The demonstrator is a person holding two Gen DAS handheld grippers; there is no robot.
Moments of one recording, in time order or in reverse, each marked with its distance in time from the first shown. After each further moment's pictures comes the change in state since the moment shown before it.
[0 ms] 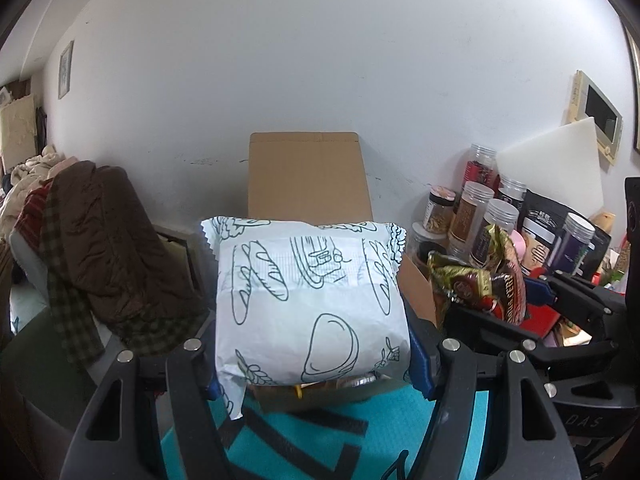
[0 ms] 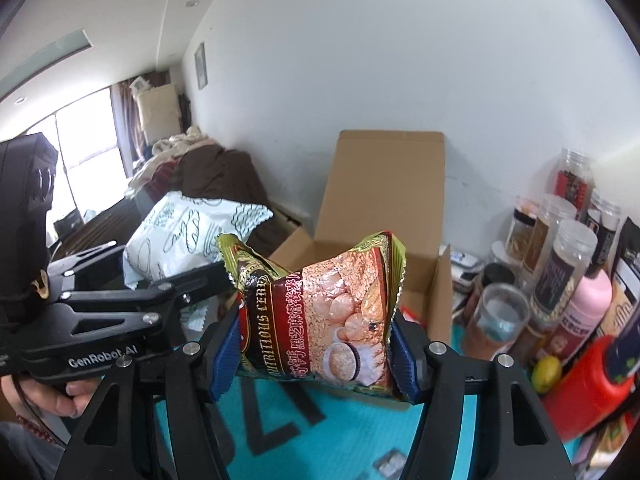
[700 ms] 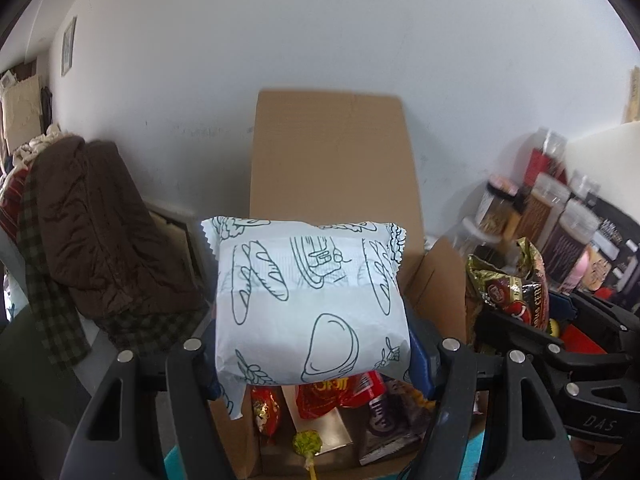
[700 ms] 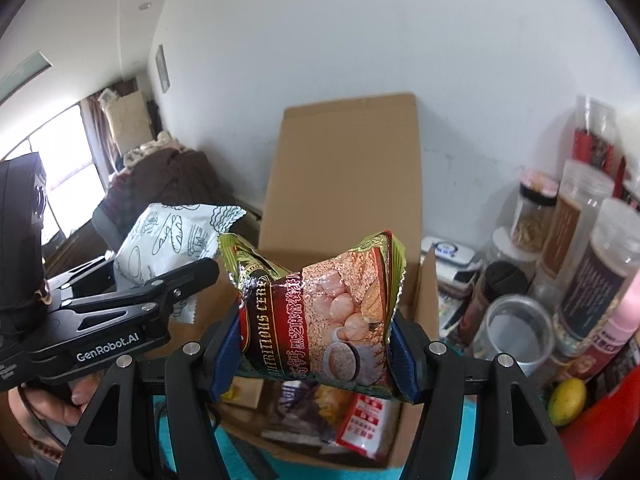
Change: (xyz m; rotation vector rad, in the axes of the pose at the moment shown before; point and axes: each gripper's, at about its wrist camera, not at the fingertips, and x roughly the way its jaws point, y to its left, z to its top) left arm 0.127 0.024 0.009 -0.046 0.093 0.069; right arm 0.101 -0.069 0.009 0.106 0.062 -0.025
